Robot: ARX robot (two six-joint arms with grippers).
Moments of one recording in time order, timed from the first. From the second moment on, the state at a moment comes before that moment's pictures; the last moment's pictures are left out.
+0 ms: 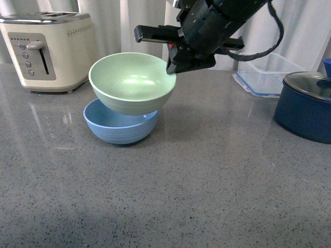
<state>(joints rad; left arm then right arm) 0.00 0.00 0.02 0.00 0.00 0.00 0.42 2.03 1.72 -0.39 -0.16 0.08</state>
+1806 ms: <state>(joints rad) 0.00 0.00 0.02 0.00 0.00 0.00 0.08 0.95 0.23 0.71 0.08 0.00</state>
